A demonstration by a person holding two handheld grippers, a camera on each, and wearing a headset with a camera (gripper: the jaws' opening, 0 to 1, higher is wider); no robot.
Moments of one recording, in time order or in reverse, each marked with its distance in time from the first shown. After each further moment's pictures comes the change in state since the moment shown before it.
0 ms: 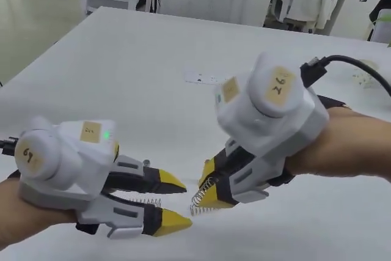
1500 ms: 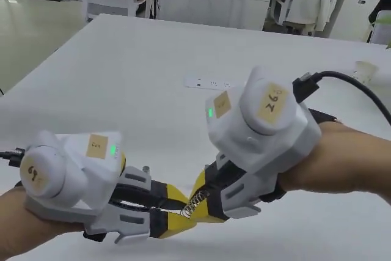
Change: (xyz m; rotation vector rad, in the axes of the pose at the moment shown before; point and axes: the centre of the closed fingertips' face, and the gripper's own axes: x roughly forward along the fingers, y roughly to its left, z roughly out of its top) left arm 0.008 -0.009 0.005 0.089 0.006 -0.033; right arm 0.008 0.013 0.013 -0.022 -0.045 0.018
